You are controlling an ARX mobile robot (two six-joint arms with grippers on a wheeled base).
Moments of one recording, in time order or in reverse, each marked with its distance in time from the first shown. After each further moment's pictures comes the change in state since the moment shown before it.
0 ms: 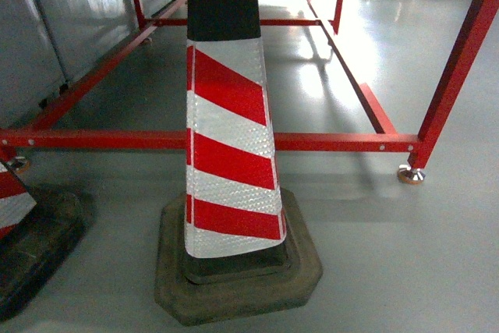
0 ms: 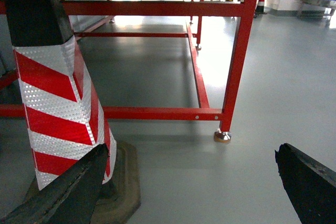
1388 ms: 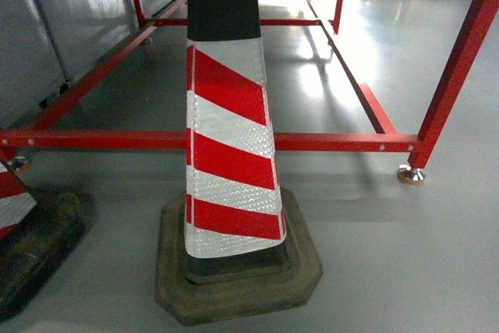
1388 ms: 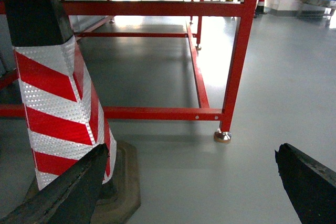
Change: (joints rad) left arm 0.000 0.000 0.000 0.000 0.000 0.000; right arm 0.000 0.000 0.000 0.000 0.000 0.000
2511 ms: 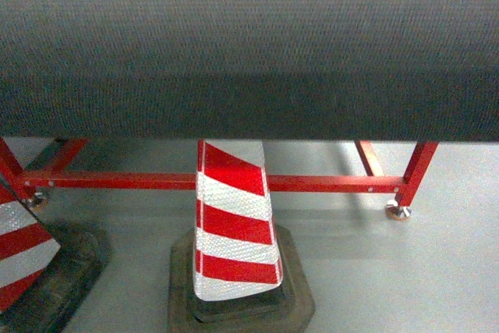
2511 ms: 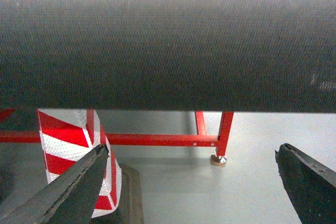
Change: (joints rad) left arm 0.000 0.000 0.000 0.000 0.000 0.000; right arm 0.000 0.000 0.000 0.000 0.001 0.002
